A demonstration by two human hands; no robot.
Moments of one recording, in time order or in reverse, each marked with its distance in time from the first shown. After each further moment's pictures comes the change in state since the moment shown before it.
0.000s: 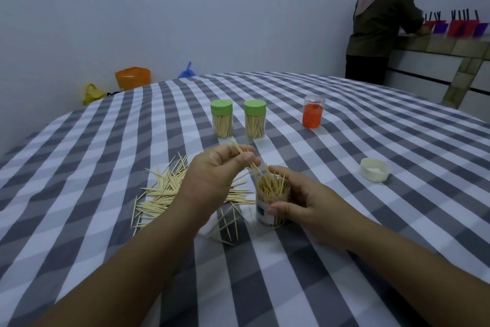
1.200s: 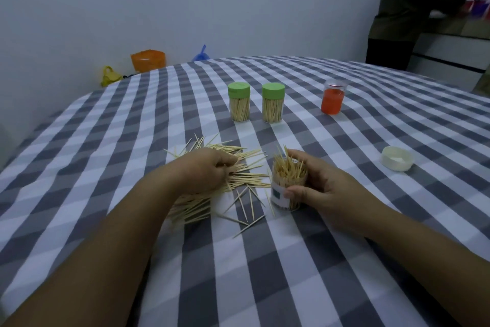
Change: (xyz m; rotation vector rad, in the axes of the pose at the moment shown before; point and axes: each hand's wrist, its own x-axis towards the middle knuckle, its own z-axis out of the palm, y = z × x) left_hand 0.024 -0.015 -0.056 1.070 -0.388 -0.185; right_hand 0.000 -0.001 0.001 0.010 -0.002 0.014
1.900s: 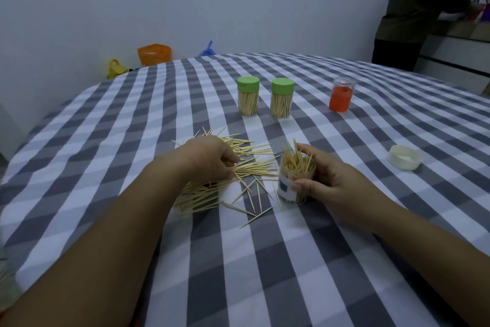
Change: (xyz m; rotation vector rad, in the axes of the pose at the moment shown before) left_hand -0.007 0.000 -0.005 0.140 0.033 -0.008; right_hand 0.001 0.006 0.004 0.044 0.012 -0.016
